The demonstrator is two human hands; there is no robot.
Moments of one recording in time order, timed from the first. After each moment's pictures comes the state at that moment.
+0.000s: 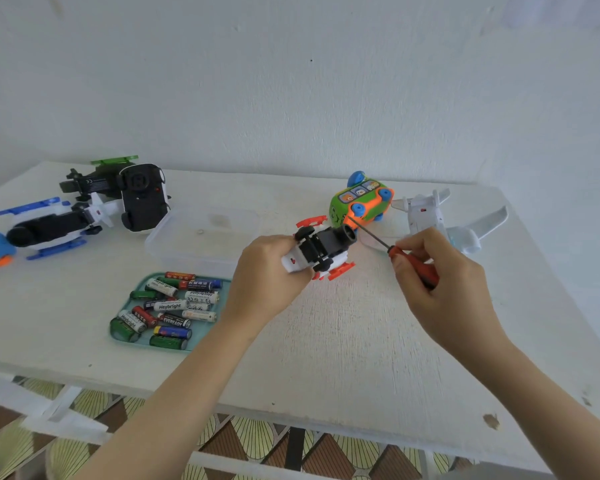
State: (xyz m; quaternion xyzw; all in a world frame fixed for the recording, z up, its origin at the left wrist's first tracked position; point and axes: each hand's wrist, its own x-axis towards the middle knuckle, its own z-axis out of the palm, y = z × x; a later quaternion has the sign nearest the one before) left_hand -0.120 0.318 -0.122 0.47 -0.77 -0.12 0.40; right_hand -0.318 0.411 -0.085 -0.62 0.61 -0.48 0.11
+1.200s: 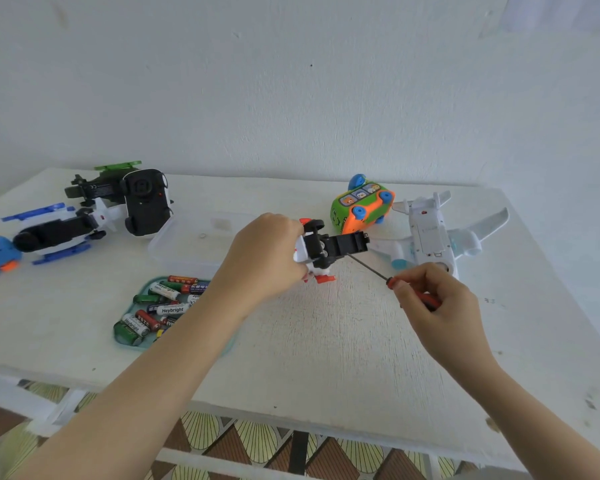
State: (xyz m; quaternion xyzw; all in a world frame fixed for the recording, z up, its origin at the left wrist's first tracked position) left_hand -0.121 0.318 -0.061 0.51 -0.84 -0.03 0.17; right_hand -0.320 0.417 -0.114 -0.52 0.64 -0.52 0.24
